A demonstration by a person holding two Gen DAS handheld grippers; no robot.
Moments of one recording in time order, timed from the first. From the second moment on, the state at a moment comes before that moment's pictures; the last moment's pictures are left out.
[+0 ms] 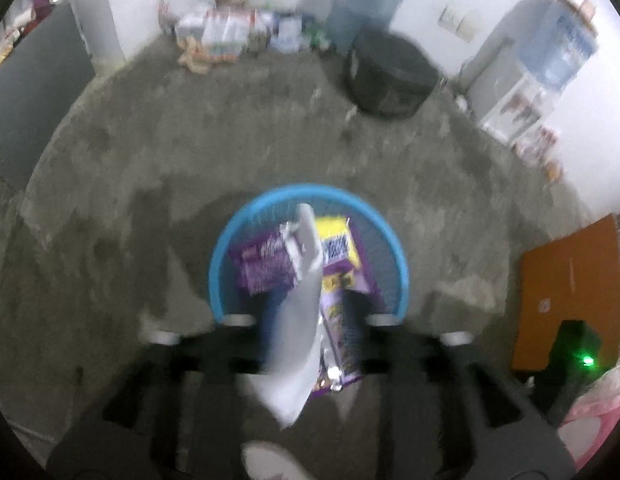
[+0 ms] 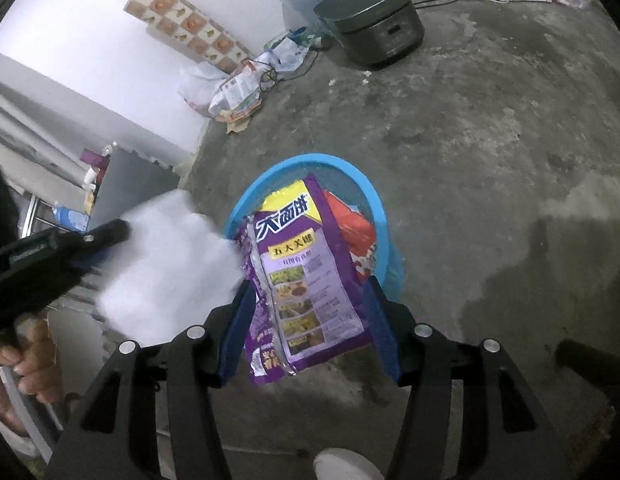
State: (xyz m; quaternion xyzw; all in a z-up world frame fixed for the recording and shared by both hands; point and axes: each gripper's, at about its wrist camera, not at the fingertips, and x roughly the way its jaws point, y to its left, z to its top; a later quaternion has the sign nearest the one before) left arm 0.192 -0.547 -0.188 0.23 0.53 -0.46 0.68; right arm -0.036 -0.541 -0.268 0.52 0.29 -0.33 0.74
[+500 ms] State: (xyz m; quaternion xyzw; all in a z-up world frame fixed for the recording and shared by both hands) left arm 0.210 -0.497 -0.099 0.25 0.48 -0.46 0.71; right arm 0.025 -0.524 -0.253 0.46 0.33 -0.27 0.78
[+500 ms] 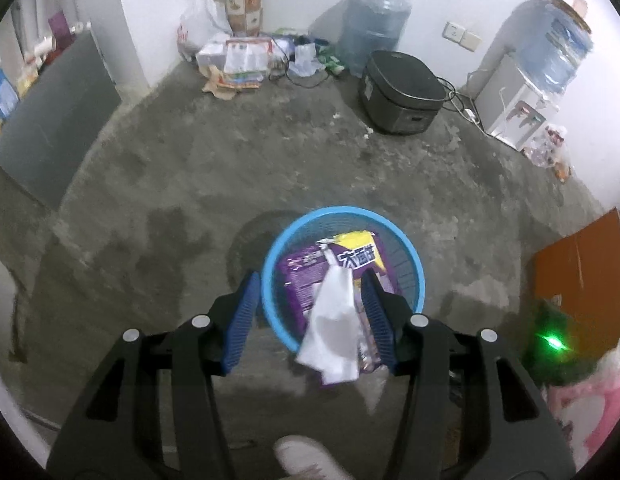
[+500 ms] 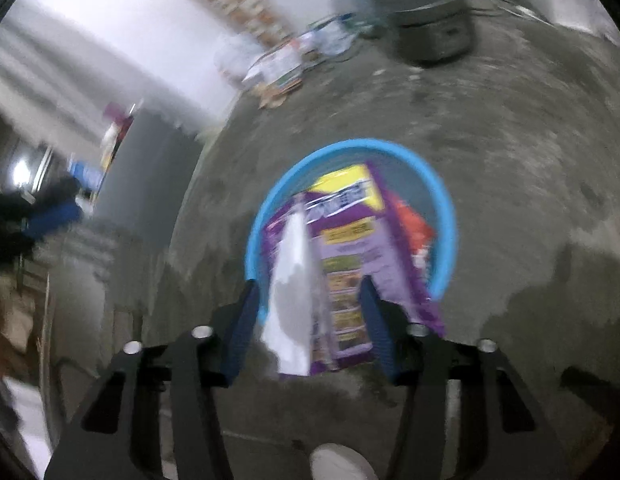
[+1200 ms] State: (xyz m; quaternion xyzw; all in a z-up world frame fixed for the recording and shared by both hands) left arm 0.249 -0.175 0.029 0.16 0.45 -0.35 0.81; right arm 0.181 -0.573 -0.427 0.45 0.61 -0.25 0.61
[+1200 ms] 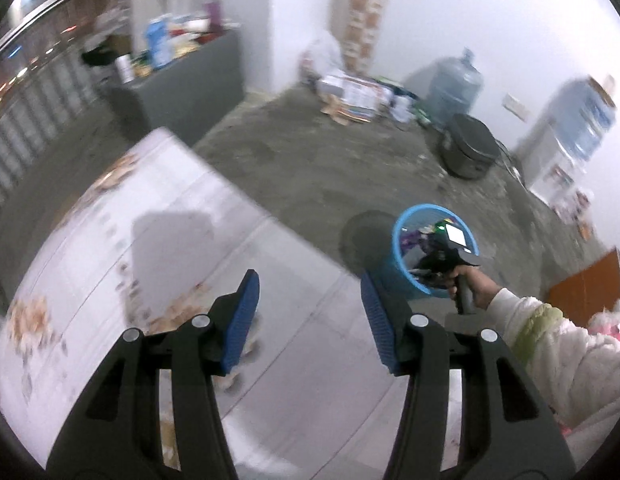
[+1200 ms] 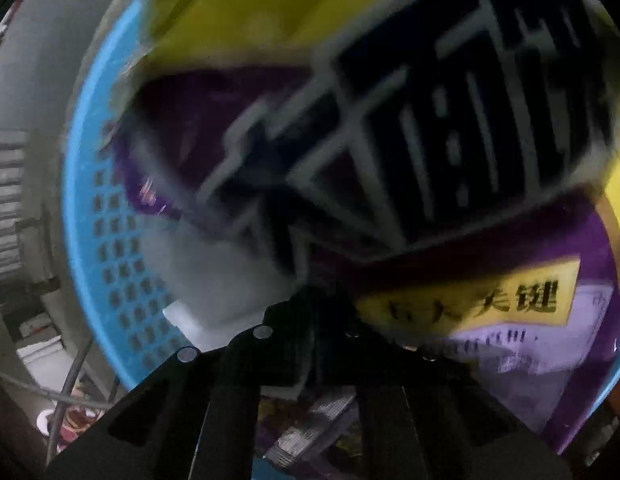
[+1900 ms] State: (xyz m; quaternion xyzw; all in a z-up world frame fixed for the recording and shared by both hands) left arm 0.244 -0.095 0.038 0.07 0.44 -0.31 0.84; right arm 0.203 -0.577 -0.383 0.49 0.54 -0.22 0.65
